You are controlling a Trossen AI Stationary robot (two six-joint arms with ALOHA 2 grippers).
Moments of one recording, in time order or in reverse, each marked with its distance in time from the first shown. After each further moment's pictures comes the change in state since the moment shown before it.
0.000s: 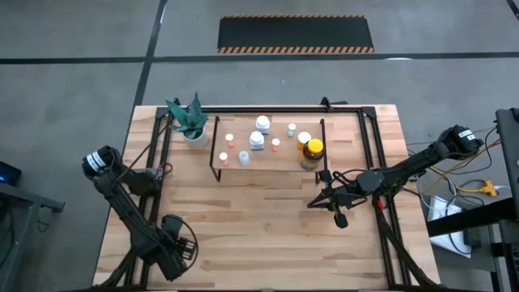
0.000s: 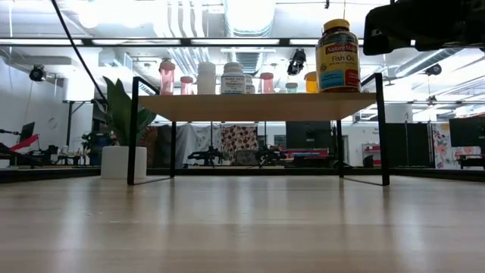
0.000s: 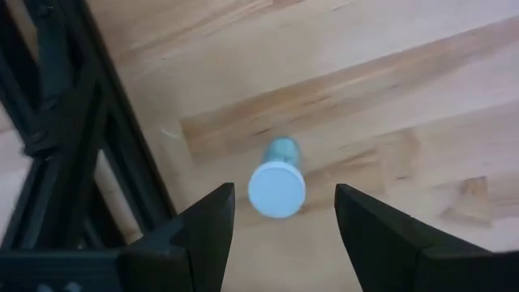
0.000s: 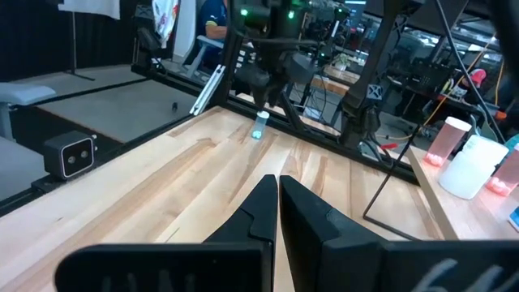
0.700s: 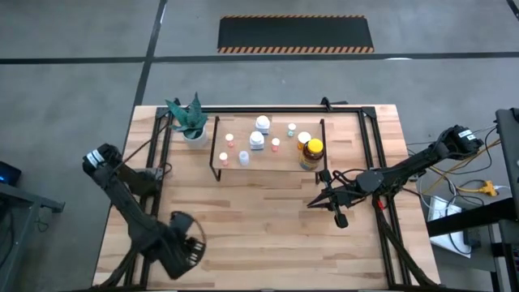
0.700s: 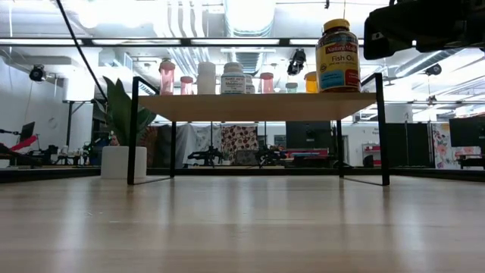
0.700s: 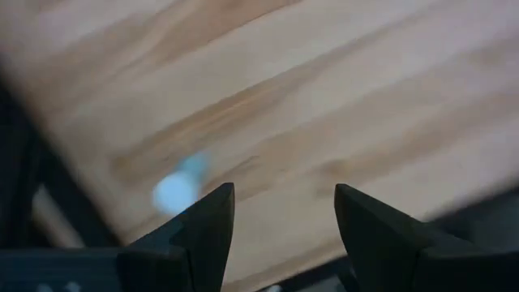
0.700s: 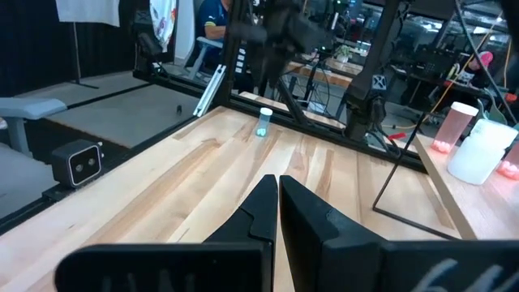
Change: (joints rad) left arm 0.096 -0.019 0.203 -0.059 -0.161 0.212; right arm 0.000 0.000 0.000 -0.008 0.000 0.066
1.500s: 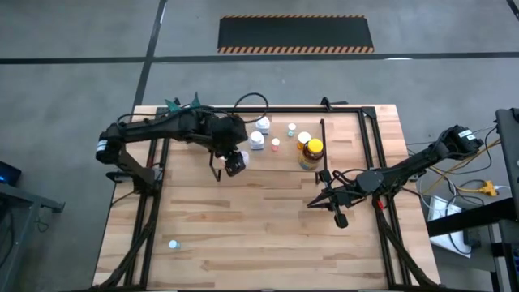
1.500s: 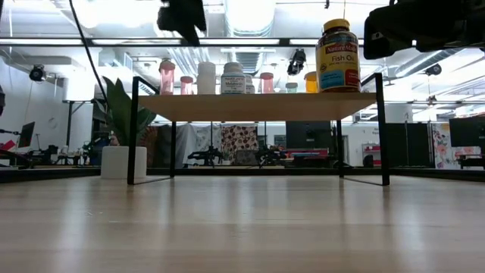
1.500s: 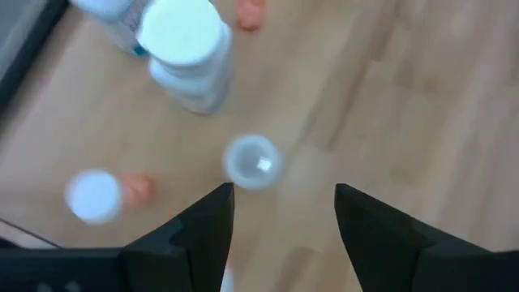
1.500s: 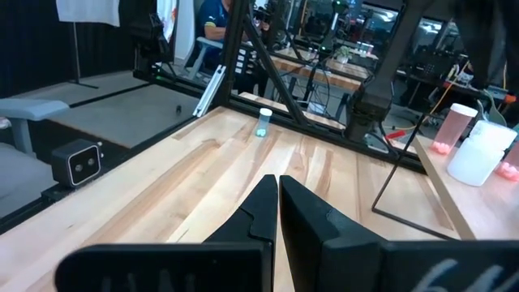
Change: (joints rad) left arm 0.953 0.004 0.377 0.017 0.039 1.679; right arm 0.000 0.000 0.000 0.002 0.000 -0.004
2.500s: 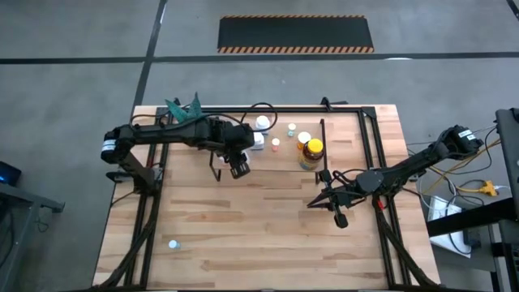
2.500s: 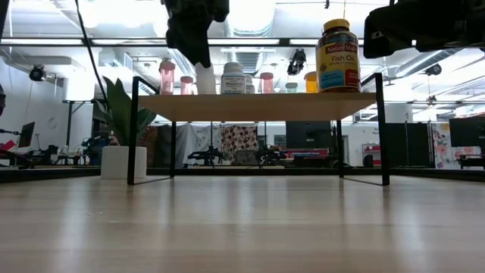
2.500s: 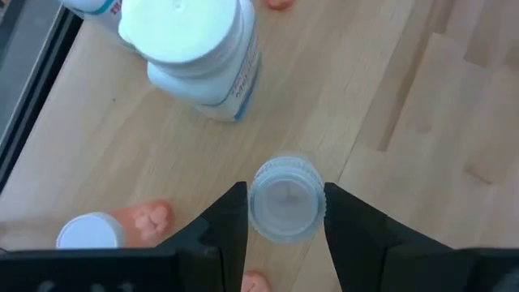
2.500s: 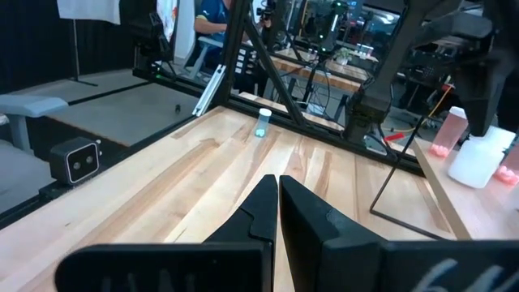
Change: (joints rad) left arm 0.002 0.048 -0.114 0.099 -0.089 0.080; right arm 0.000 0.000 0.000 0.000 0.000 -0.015
